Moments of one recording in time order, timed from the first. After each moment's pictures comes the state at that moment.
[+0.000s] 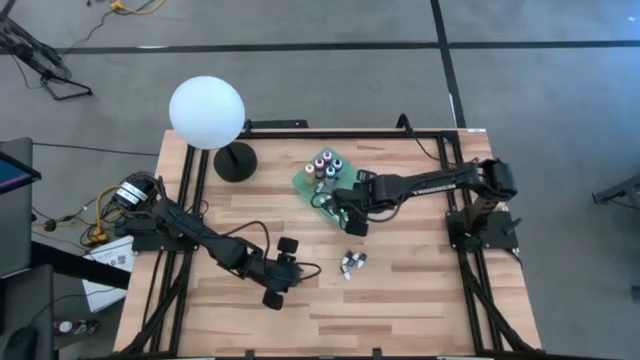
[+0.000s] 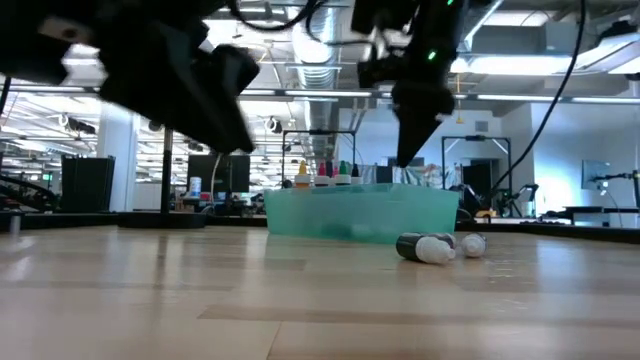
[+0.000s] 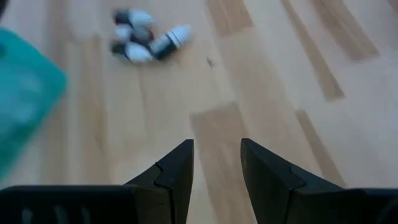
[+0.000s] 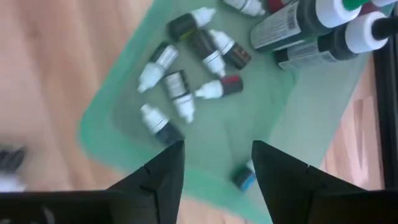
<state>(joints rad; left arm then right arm) -0.48 1.65 0.93 -0.14 -0.29 -0.06 0.01 1.77 1.33 -0.90 0.34 0.10</state>
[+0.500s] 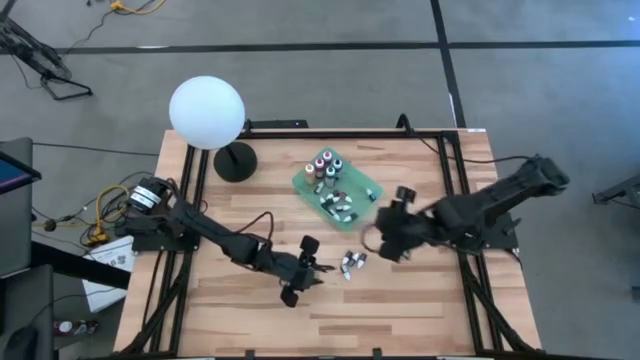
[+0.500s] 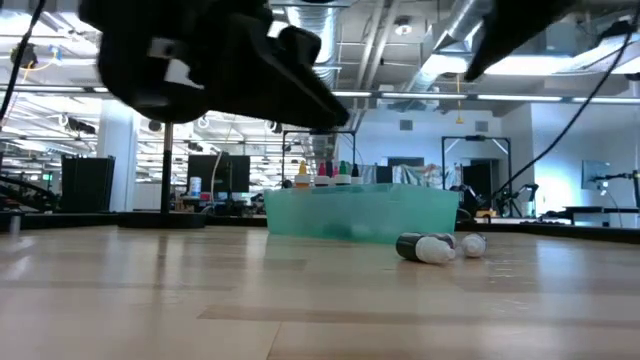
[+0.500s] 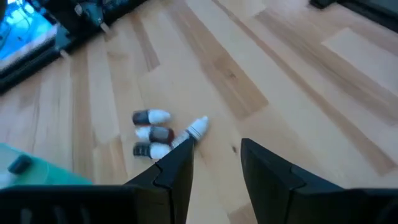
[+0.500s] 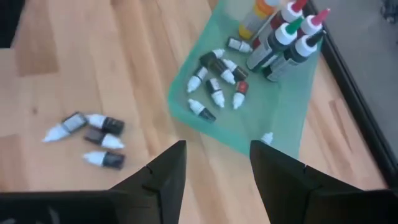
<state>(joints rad) -0.40 1.76 0.93 0.26 -0.21 0.29 0.39 1.35 1.14 -0.96 0.56 0.44</state>
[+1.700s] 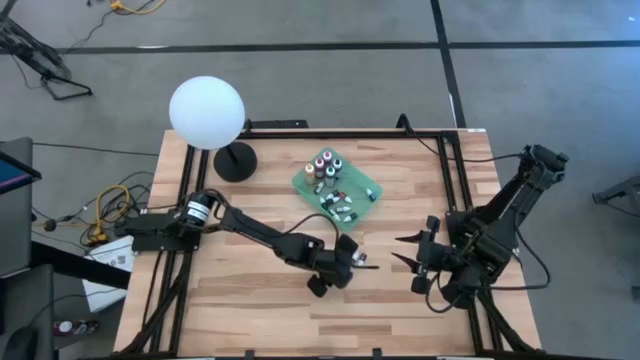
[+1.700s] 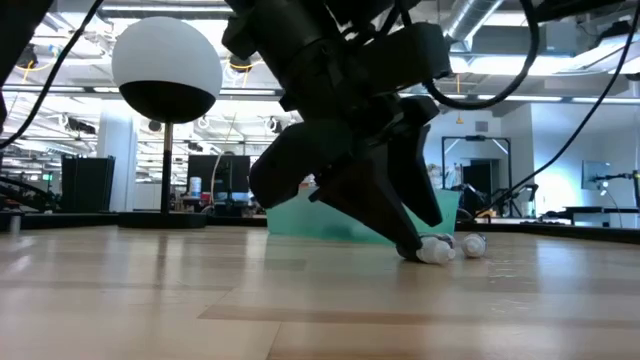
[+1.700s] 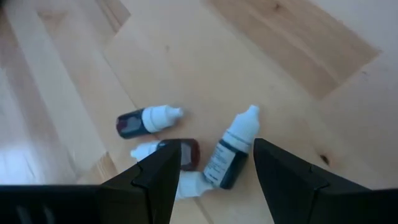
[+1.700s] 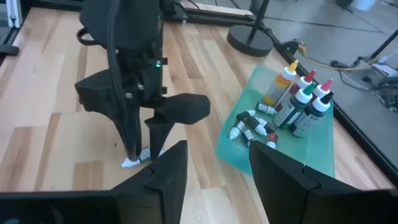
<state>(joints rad) -0.27 2.16 1.49 -0.23 -0.14 0.55 0.90 1.20 0.91 -0.77 1.00 0.71</state>
